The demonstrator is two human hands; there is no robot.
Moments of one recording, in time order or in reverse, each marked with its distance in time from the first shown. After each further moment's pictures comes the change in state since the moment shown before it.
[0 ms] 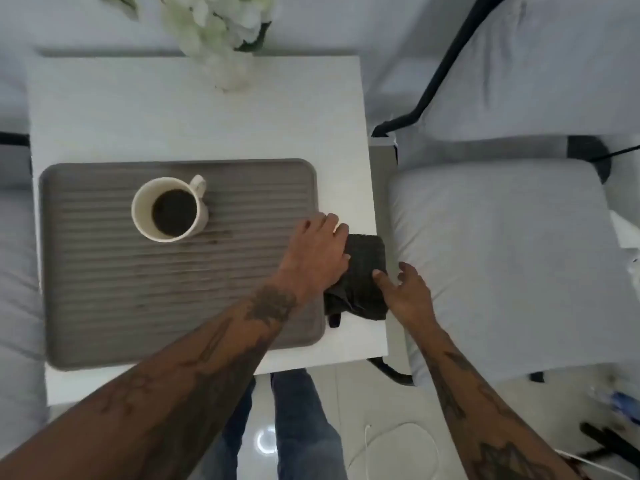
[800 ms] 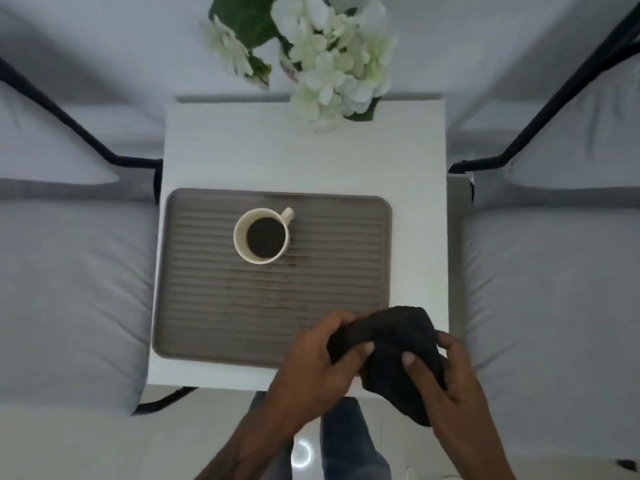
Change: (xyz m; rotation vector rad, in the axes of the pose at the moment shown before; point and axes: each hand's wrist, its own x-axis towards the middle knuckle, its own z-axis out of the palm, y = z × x) left_hand -0.138 -0.006 -0.083 -1.218 0.024 -0.505; right_hand -0.128 -0.049 -0.005 0.376 -0.232 -0.260
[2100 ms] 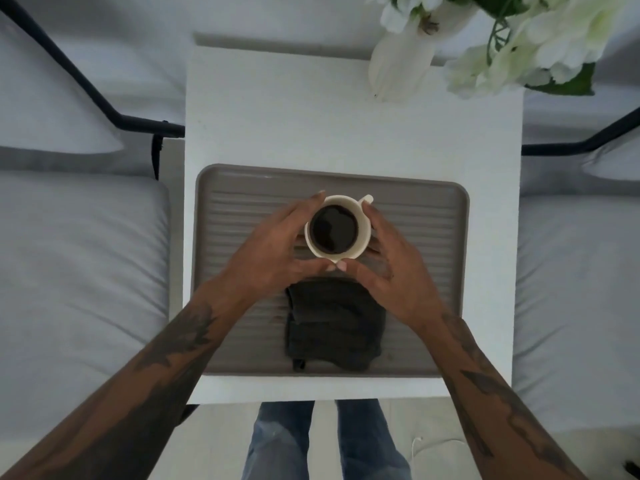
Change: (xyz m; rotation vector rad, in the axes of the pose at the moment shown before) left_hand 0.118 -0.082 -0.207 0.426 -0.027 0.391; right_hand 0.137 -0.045 0.180 -0.392 -0.143 -0.487
